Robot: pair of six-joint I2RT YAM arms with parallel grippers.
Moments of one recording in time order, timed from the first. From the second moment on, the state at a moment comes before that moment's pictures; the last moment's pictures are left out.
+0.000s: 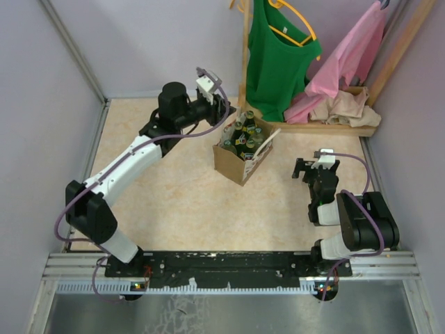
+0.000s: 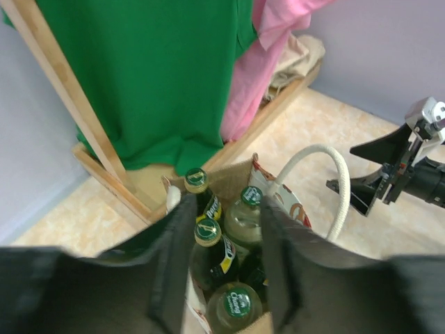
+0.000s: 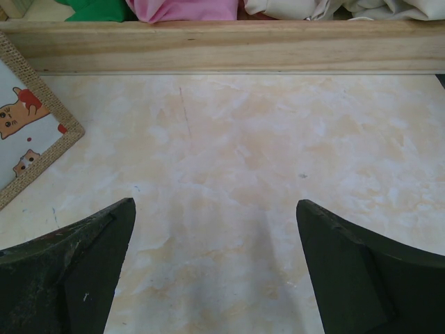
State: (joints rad) left arm -0.56 1.58 1.44 0.09 0.39 0.03; right arm 0.04 1.45 0.16 1.15 0.11 0.02
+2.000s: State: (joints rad) left arm -0.69 1.73 1.40 -0.24 0.03 -0.01; right arm 0.04 1.45 0.16 1.15 0.11 0.02
